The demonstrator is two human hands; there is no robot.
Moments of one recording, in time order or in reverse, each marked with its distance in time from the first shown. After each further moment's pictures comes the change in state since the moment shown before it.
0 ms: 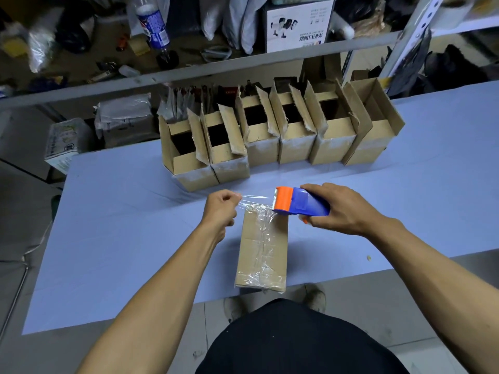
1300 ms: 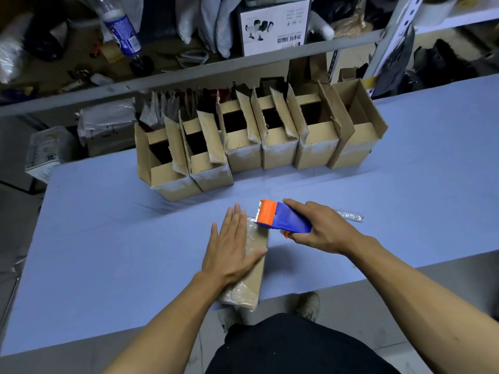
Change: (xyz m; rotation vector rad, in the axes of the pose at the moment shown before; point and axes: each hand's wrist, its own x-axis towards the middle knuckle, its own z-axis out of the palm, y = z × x) left_hand -0.032 -0.054 0.039 1.318 -0.234 0.518; right_hand -0.006 0.032 0.022 0.092 -0.041 0.045
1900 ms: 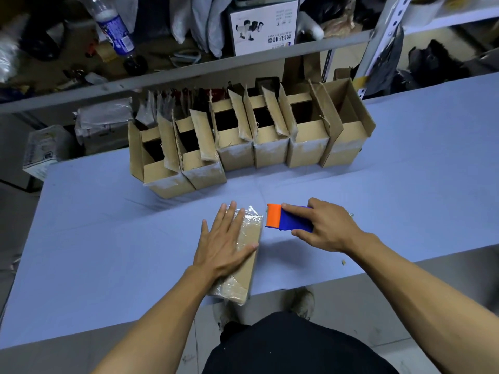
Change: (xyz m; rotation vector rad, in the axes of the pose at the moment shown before) left_hand -0.003 0.014 -0.006 -0.001 0.002 -0.004; right_hand -0.020 0.011 -0.021 -0.337 -0.028 -0.018
